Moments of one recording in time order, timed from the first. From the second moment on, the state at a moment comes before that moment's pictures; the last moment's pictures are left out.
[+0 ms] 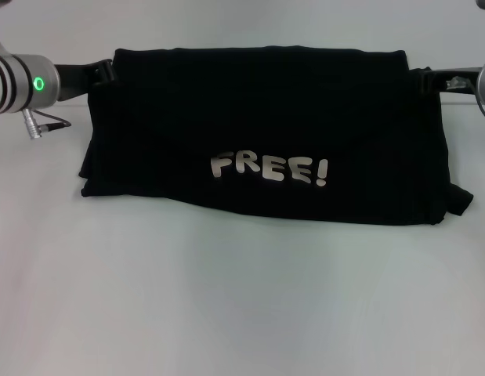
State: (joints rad) left arm -0.89 -2.01 0.68 0.56 2.41 0.67 -2.54; right arm 0.91 2.01 -0.86 -0.51 -2.40 -0.51 2.29
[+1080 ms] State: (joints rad) left arm -0.81 -1.93 0.56 0.72 2.33 1.36 -2.61; right arm 0.86 1.91 -0.72 -0.77 -2.32 -1.16 2.51
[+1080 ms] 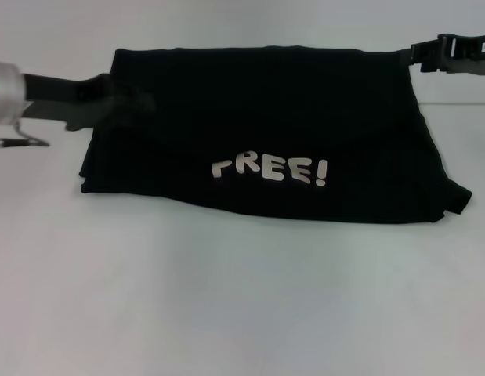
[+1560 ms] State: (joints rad) left arm -0.72 -1.91 0.50 0.75 2.47 1.42 -2.55; right arm 0.85 1.85 -0.70 -0.74 -2.32 -1.35 2.61
